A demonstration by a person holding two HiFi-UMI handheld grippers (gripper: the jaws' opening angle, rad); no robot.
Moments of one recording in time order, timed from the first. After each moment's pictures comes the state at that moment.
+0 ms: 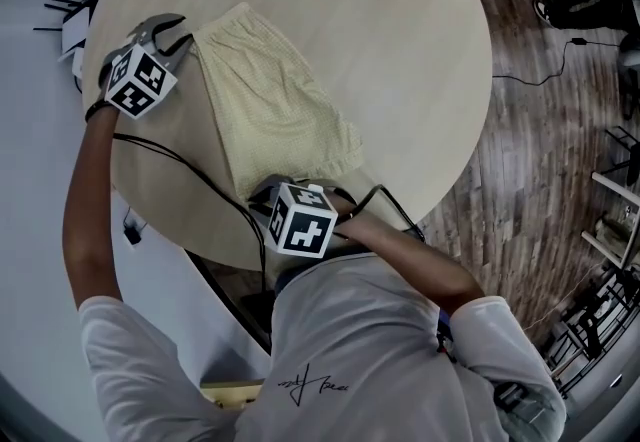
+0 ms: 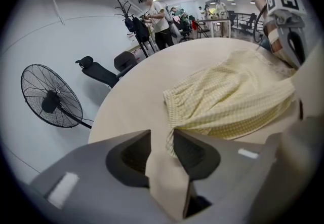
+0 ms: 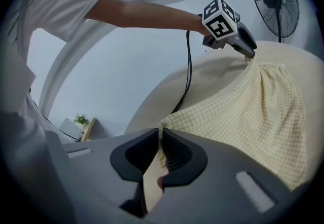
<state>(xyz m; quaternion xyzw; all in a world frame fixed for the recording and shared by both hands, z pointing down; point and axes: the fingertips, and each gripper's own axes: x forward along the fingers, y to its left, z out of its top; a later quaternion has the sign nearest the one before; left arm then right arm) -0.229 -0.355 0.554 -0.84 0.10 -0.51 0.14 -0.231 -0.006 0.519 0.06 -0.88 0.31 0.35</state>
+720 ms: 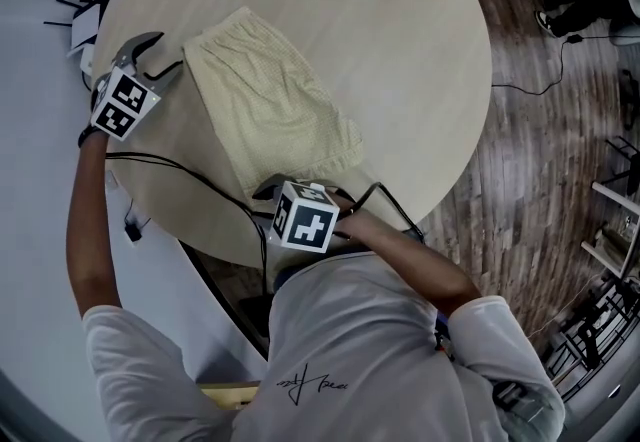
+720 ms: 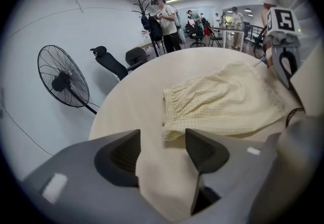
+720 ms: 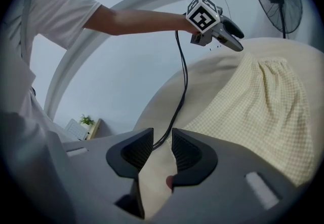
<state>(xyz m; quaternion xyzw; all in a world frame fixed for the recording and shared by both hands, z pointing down) -0.276 -0.324 0.521 -0.85 0.15 -0.50 0.07 -0.231 0.013 0.510 0.03 -0.88 0.32 0.34</state>
